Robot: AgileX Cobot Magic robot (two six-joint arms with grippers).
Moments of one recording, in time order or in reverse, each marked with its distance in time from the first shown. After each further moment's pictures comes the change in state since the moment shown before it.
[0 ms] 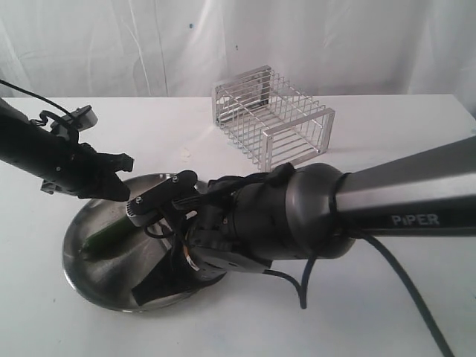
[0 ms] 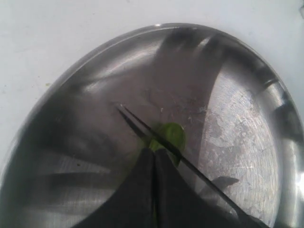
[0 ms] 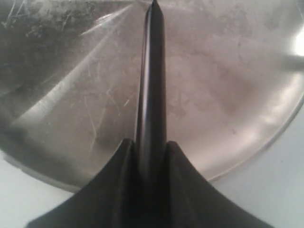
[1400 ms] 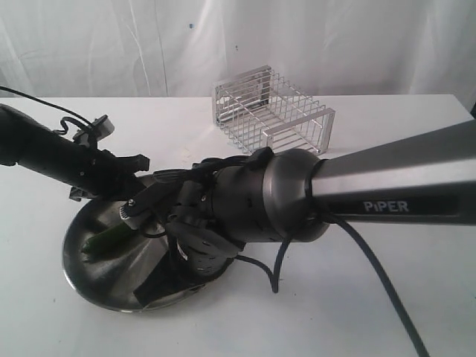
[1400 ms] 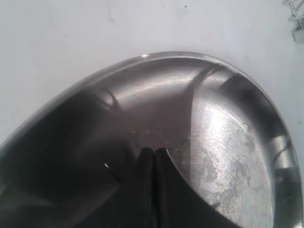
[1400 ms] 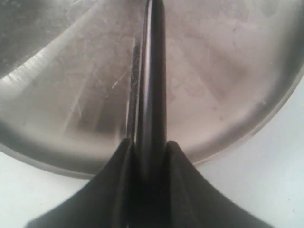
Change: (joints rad) left arm -0.013 0.169 -0.093 -0.173 0.039 0.101; right arm 0.000 0.031 -0.104 0.108 0.199 -0.166
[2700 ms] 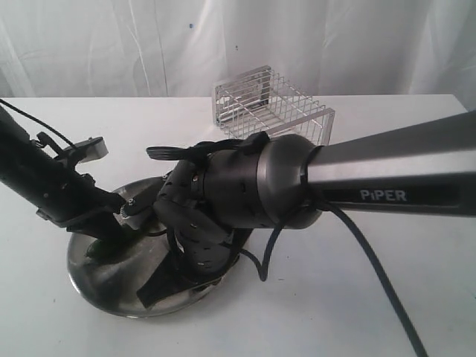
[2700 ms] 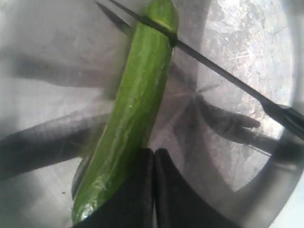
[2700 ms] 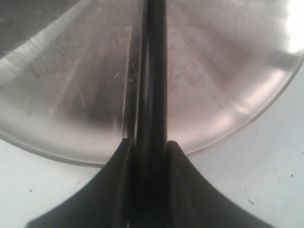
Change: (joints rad) left arm 0.000 -0.192 0.160 0.346 0.143 -0.078; right arm 0.000 0.002 -0.063 0.078 0.157 -0.096
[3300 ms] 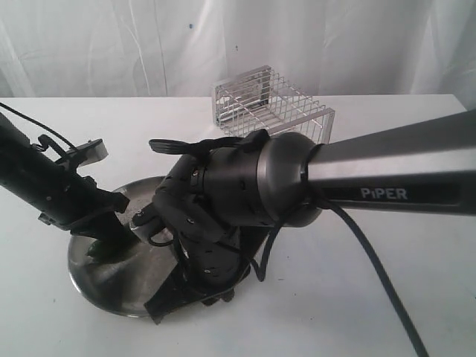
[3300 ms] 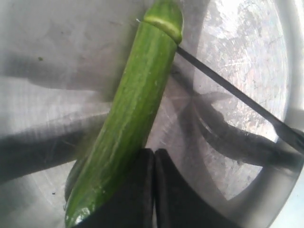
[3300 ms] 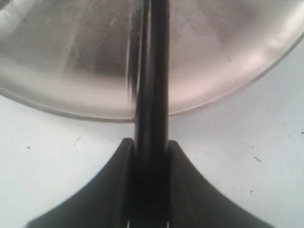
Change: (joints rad) left arm -0.002 0.000 0.022 -0.052 -0.025 0.002; right arm 0.000 0.000 -0.007 0.083 0.122 -0.044
